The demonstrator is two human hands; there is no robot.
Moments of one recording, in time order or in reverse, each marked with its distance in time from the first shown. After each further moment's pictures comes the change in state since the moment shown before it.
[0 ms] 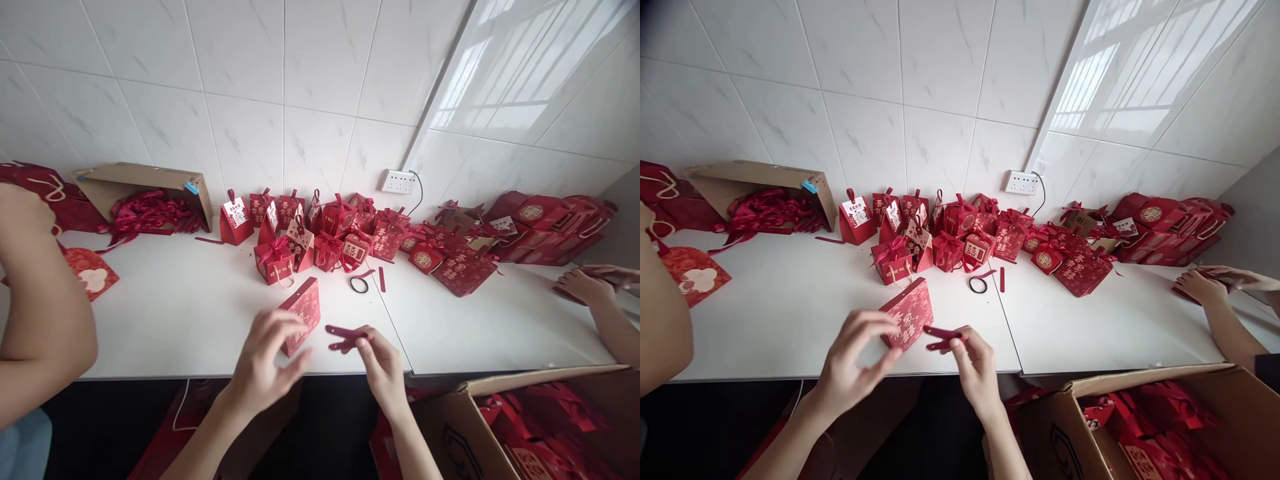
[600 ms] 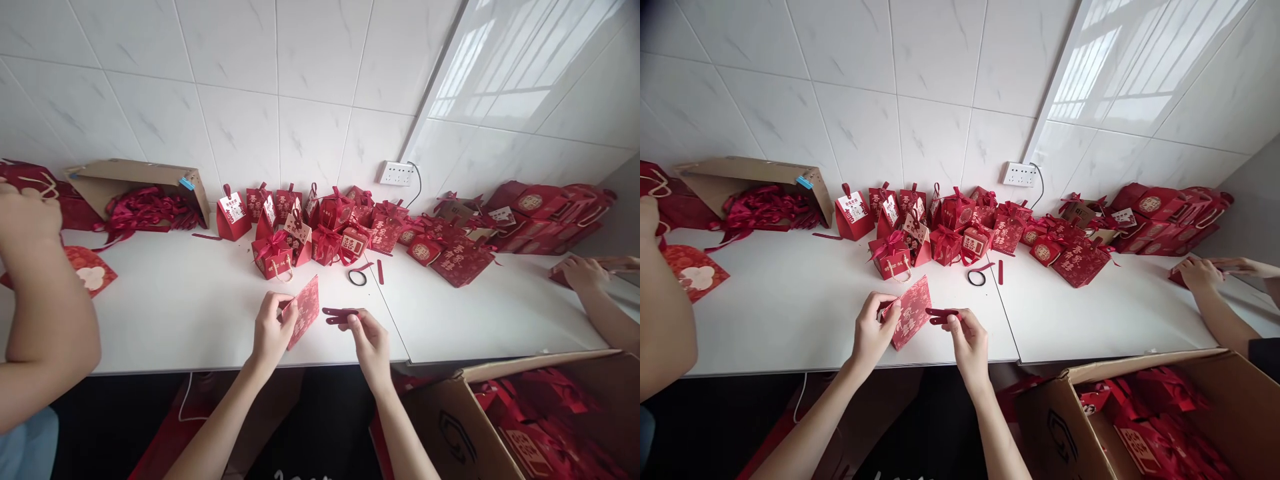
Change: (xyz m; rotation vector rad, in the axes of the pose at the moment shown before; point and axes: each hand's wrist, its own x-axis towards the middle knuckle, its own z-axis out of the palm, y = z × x) left_hand -0.006 -0.037 0.047 0.017 0.228 -0.320; right_hand 0.014 0.016 0.013 0.018 0.160 0.087
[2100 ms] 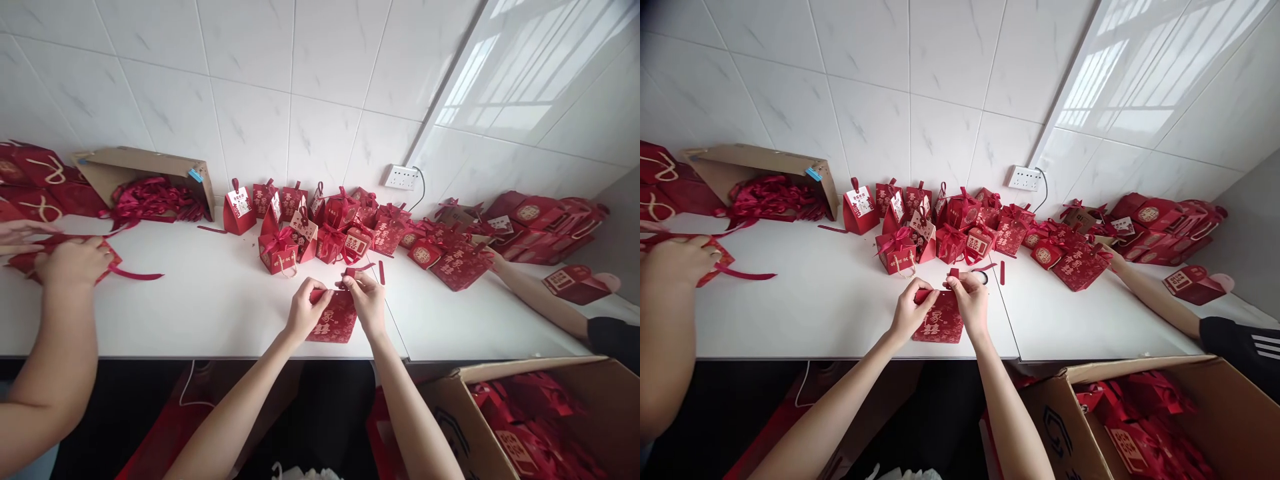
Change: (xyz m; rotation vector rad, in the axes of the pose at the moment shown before) left_hand 0.009 0.003 0.045 -0.345 -0.165 -0.143; right_hand 0.062 -0.009 0.007 -0.129 0.080 -0.068
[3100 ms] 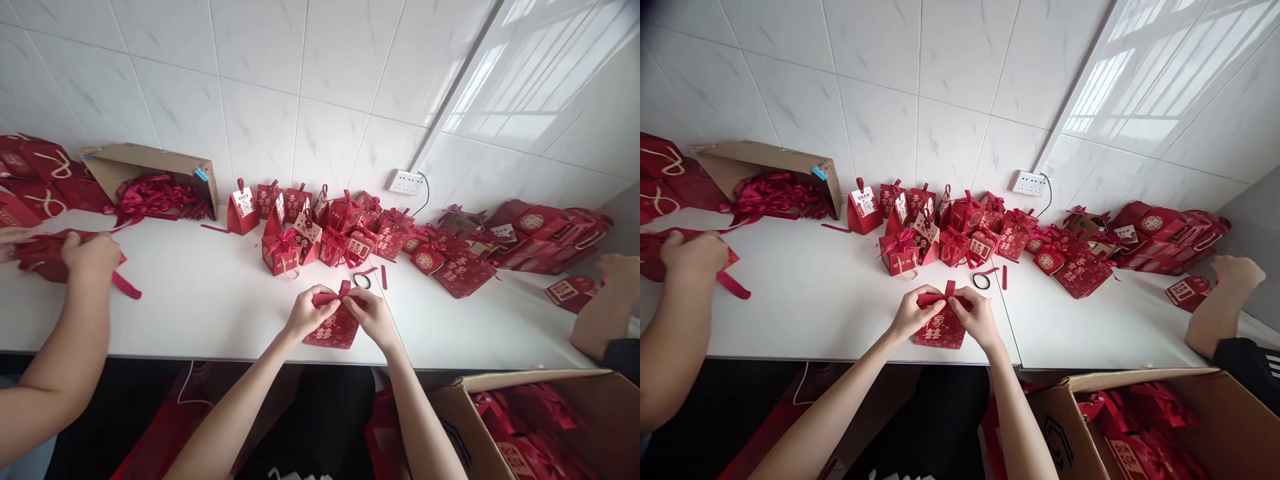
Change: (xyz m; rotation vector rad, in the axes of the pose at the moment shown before) left_hand 0.005 0.001 -0.007 -0.226 -0.215 -0.208; right_hand -0.006 0.006 -0.021 -0.289 -0.322 -0.137
